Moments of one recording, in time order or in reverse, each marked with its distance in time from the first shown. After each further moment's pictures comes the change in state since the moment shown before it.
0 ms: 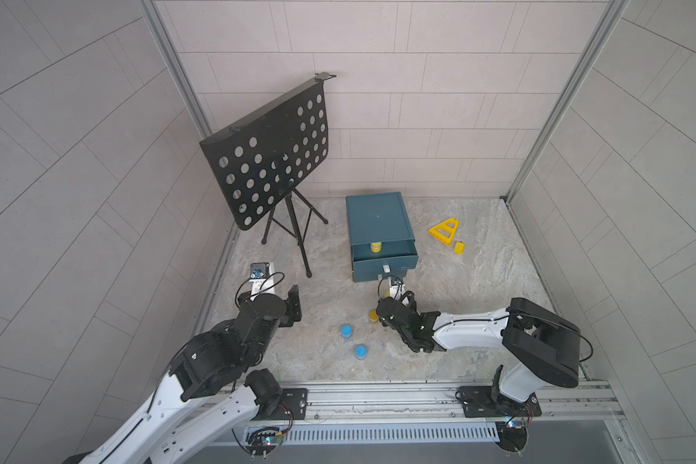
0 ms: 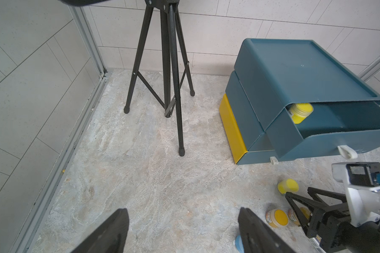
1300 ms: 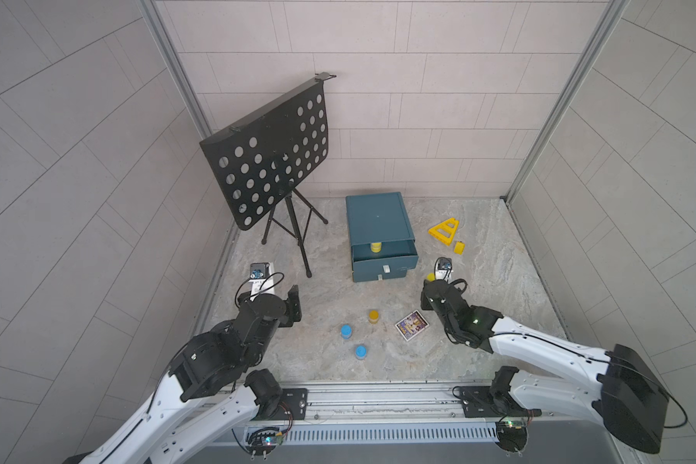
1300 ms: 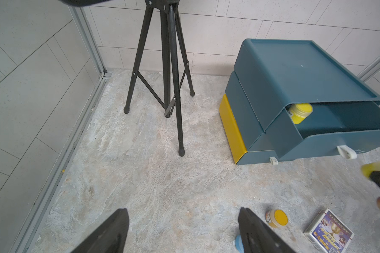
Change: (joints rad) left arm 0.000 -0.002 0.000 0.000 0.001 0.000; right arm -0.249 -0.601 -0.120 -0.299 -0.030 -0.132
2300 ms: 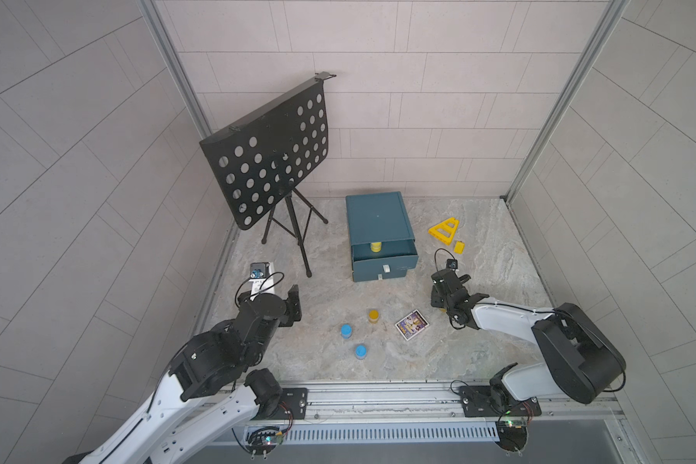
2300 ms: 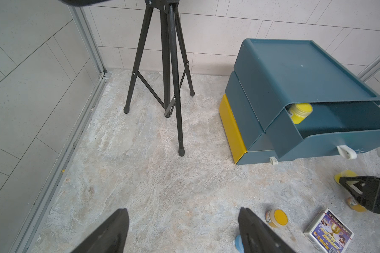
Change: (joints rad) left arm 0.000 0.000 0.000 0.000 0.000 0.000; right arm -0.296 0.404 -0.057 0.193 -0.198 -0.016
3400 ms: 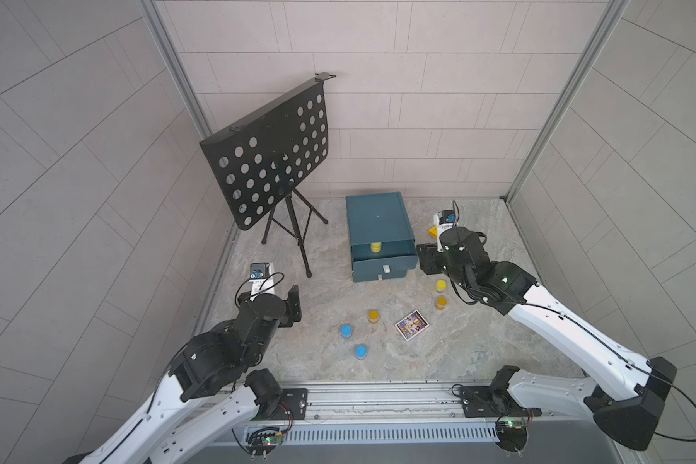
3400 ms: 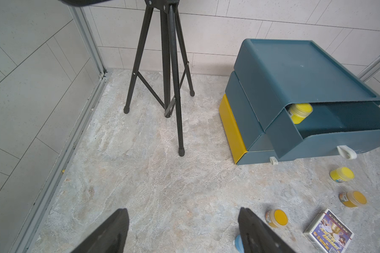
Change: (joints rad) left arm 0.000 0.000 0.000 0.000 0.000 0.000; right arm 0.229 -0.249 0.718 -0.684 -0.066 -0.105
